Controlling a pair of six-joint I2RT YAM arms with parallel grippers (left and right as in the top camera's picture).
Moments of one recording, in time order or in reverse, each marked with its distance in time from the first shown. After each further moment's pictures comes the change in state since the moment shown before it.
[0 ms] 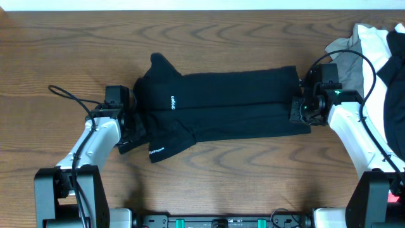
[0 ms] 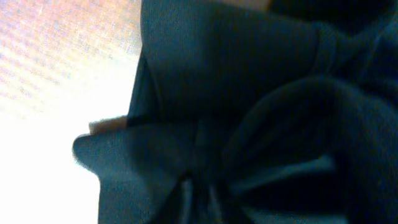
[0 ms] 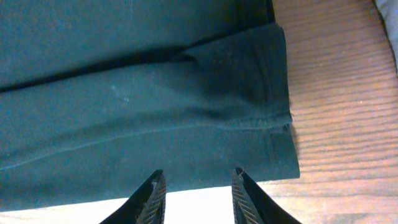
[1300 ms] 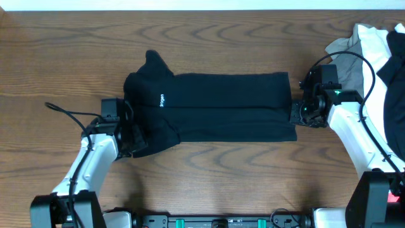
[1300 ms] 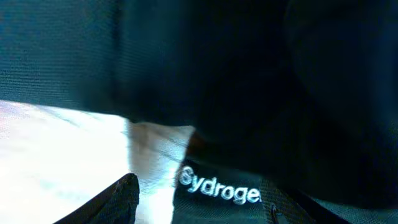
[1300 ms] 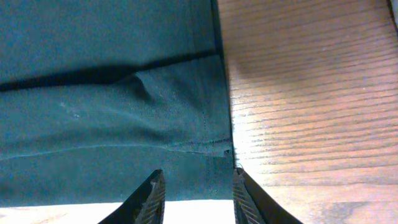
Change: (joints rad) left arm 0.024 -0.146 -0.133 -0.012 0.087 0.026; right arm 0.001 0.000 0.000 -0.031 0.000 -0.003
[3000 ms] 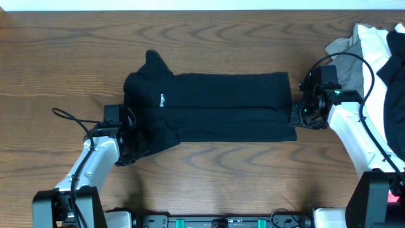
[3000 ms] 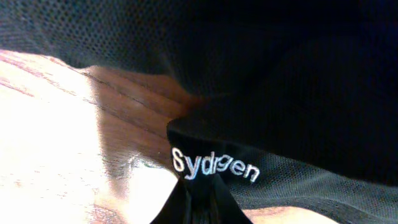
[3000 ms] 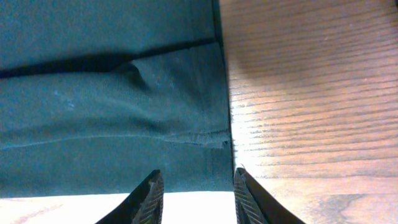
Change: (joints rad) left arm 0.000 0.016 -0.048 -0.006 0.089 -0.026; right arm 0.000 0.000 0.000 -0.028 0.000 -0.015
